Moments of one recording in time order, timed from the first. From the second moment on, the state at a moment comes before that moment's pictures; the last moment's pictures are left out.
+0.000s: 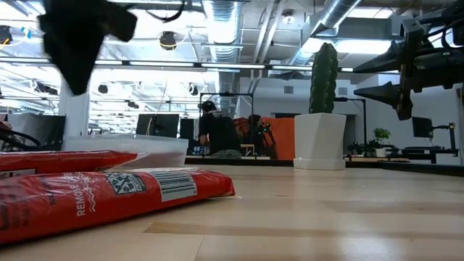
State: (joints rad) left arm -0.34 1.37 1.05 -1.06 -0.22 -1.04; right arm -0.10 0.07 0.02 0.01 0.34 0.72
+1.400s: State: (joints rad) left arm -0.37 1.37 0.56 -0.44 0.13 -1.20; right arm -0.10 0.07 0.02 0.01 0.34 0.73
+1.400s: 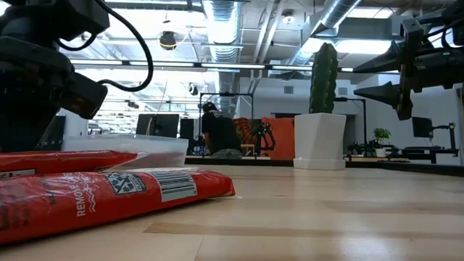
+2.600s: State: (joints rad) left arm 0.43 1.37 1.25 -0.97 -0.03 -0.42; right arm -0.10 0.07 0.02 0.01 0.34 0.72
